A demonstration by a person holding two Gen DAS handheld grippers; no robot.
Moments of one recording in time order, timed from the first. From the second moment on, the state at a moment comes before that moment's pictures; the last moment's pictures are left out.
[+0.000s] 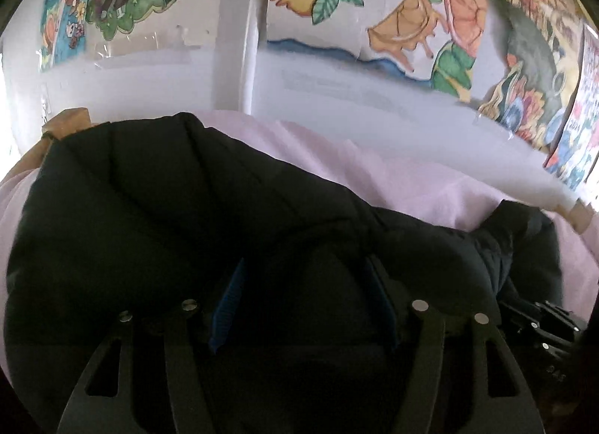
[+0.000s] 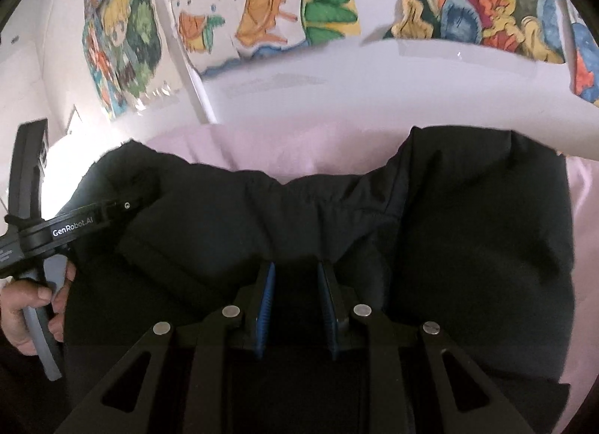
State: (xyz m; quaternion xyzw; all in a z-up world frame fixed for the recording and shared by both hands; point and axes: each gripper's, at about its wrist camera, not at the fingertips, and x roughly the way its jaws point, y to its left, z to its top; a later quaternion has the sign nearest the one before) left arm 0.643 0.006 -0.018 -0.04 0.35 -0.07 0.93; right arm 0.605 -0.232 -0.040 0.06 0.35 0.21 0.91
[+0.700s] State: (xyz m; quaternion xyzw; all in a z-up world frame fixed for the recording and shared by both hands) left arm 0.594 0.000 -0.002 0.00 0.36 -0.09 0.93; right arm 0.595 -0.241 -0.031 0.07 0.34 0.19 0.92
